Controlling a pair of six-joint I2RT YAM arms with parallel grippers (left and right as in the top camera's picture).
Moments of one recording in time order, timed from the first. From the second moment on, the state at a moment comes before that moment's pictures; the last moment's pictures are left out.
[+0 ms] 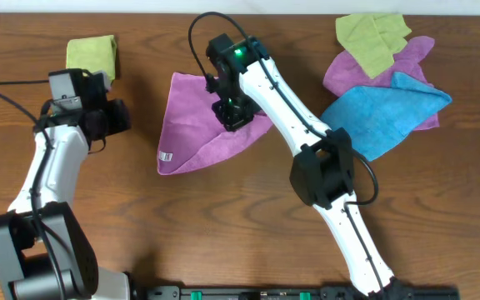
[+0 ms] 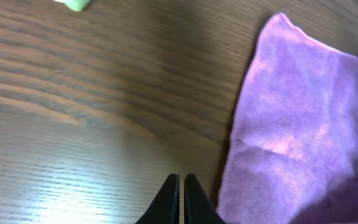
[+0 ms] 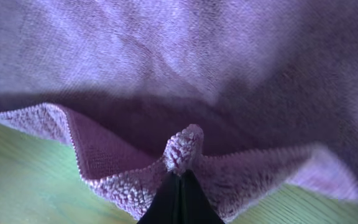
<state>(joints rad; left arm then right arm) 0.19 1.65 1.10 -0.49 0.29 -0.11 0.58 2.59 2.53 -1.54 -0.16 0.01</state>
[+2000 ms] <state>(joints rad) -0.12 1.82 1.10 -0.21 0.45 -0.23 0.49 1.89 1.60 -1.07 -0.05 -0.01</state>
